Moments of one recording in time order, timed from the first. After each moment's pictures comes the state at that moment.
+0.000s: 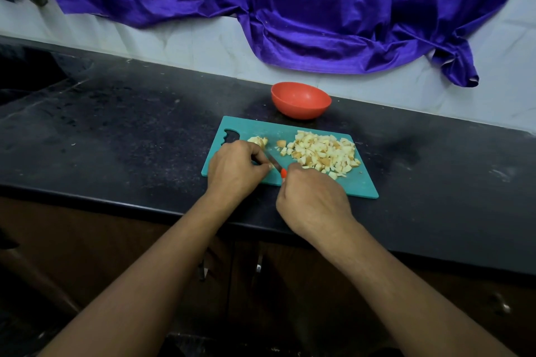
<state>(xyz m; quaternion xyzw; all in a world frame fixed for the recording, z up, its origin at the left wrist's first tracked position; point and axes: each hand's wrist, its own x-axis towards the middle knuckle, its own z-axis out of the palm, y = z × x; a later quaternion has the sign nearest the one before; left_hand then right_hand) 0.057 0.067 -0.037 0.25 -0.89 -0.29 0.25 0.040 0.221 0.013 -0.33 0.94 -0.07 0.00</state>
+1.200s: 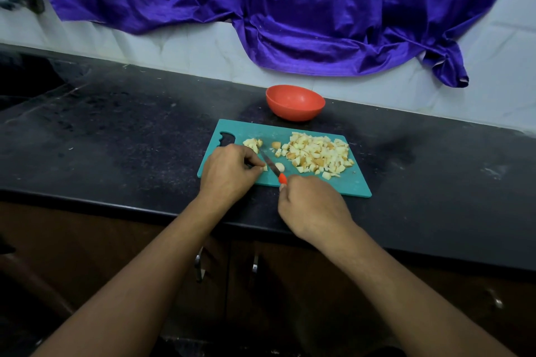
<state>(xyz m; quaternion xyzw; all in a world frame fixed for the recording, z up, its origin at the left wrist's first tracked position) 0.065 0.068 -0.035 0.23 -0.90 -0.28 0.25 0.034 0.237 0.003 -0.35 0.93 -0.10 0.01</state>
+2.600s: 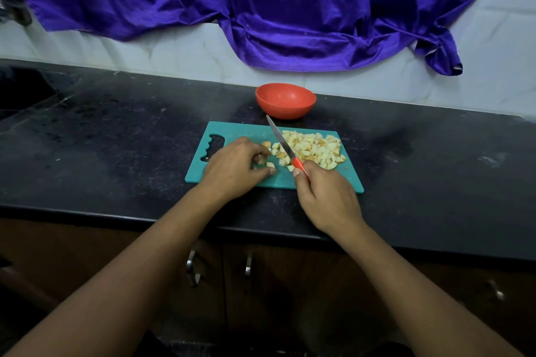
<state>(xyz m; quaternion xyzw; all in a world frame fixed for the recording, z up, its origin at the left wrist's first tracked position) 0.041 0.074 -0.025 0.13 -0.95 -0.18 0.19 -0.024 0.266 -0.035 -0.36 0.89 -0.24 -0.11</state>
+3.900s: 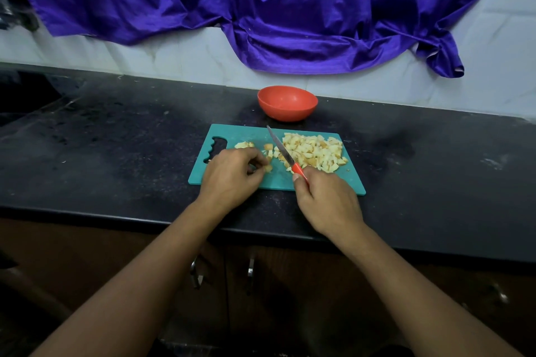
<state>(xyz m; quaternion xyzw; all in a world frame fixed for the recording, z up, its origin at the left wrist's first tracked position) 0.053 0.078 -0.035 0.15 -0.93 -0.21 0.26 -0.016 0.263 -0.028 -0.35 0.91 -0.21 -0.08</state>
